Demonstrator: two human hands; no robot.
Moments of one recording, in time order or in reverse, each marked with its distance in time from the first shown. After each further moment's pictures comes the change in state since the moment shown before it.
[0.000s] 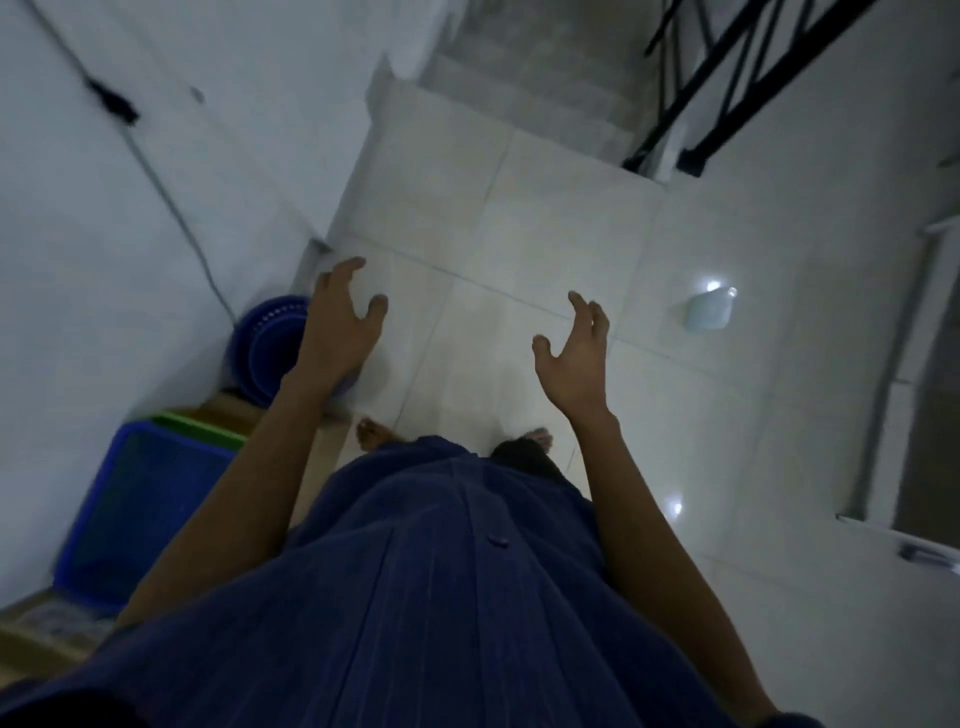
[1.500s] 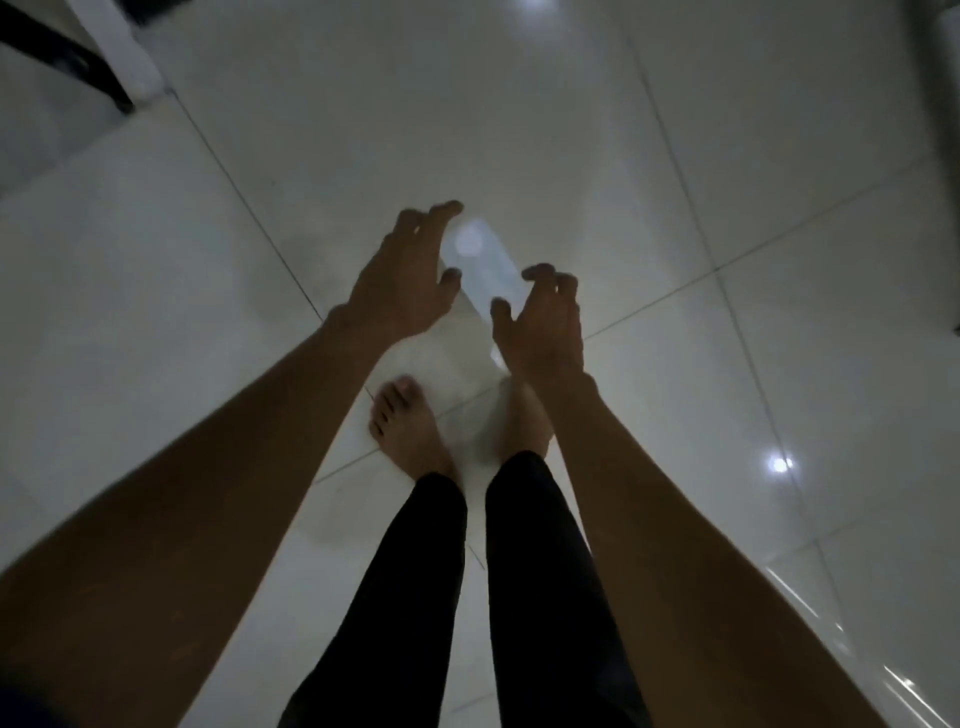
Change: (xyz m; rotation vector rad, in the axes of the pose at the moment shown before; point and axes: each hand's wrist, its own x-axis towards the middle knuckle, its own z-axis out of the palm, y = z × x) left_hand 0.400 0.229 1.054 0.598 -0.995 0.630; right_hand 0.557 0.757 -0.171 0.128 0.308 0.779
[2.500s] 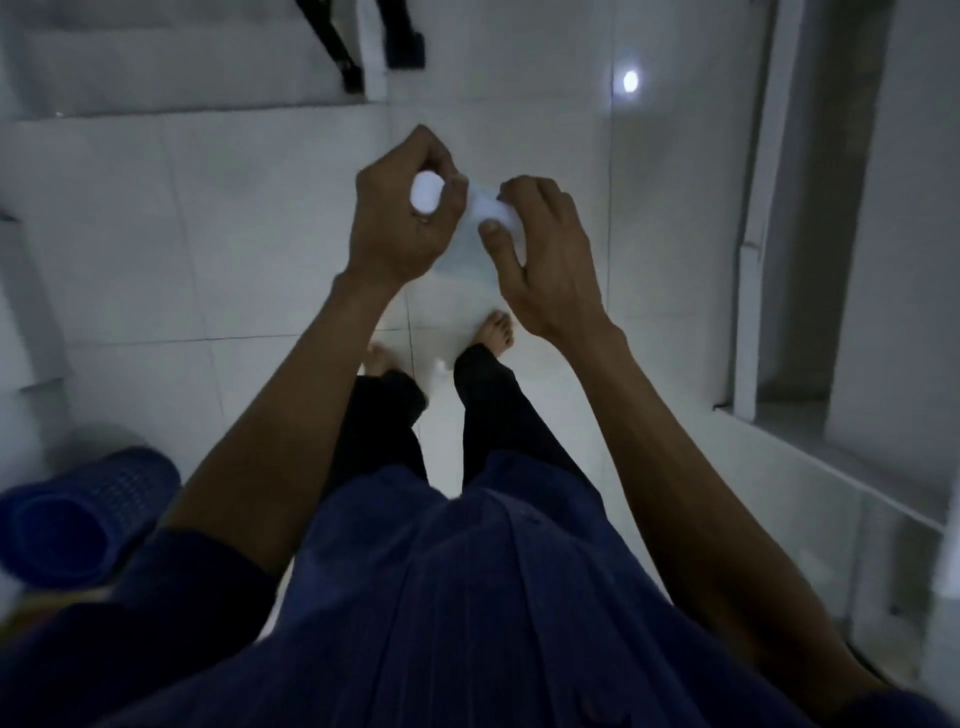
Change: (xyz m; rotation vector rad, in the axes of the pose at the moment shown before) left_hand -0.337 0.289 -0.299 -0.432 0.933 0.155; right_hand -0.316 -0.265 -0.385 -0.028 -0.101 -0.956
